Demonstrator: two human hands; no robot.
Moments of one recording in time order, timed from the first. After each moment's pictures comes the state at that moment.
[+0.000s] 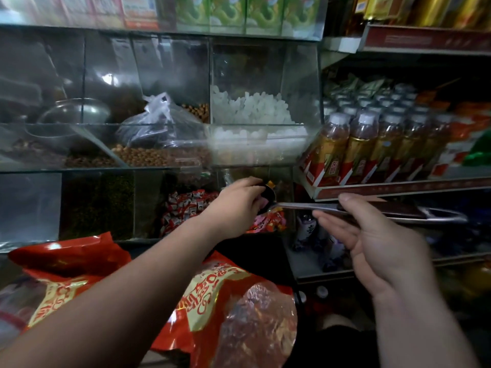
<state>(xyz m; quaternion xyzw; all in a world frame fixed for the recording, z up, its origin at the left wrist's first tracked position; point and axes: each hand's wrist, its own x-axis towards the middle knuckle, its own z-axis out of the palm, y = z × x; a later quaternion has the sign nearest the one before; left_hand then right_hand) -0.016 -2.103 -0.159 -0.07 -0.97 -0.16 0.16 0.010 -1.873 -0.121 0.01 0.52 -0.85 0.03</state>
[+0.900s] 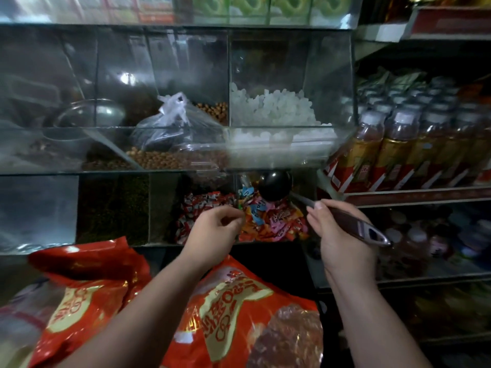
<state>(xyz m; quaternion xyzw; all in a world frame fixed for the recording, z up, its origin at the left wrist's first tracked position) 0.028 -2.146 -0.199 0.15 -0.86 -0.45 0.21 -0.045 -1.937 -0.203 -0.10 0.64 -0.75 -0.13</state>
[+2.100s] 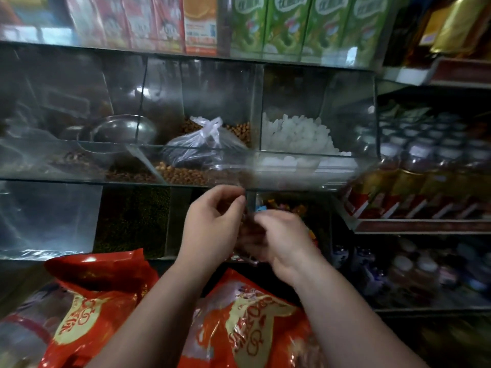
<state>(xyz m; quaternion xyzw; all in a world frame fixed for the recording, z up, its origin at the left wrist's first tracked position) 0.049 -2.160 -0.141 0.12 -0.76 -0.49 0.42 -0.017 -2.053 -0.148 -0.08 0.61 -0.75 0.25</state>
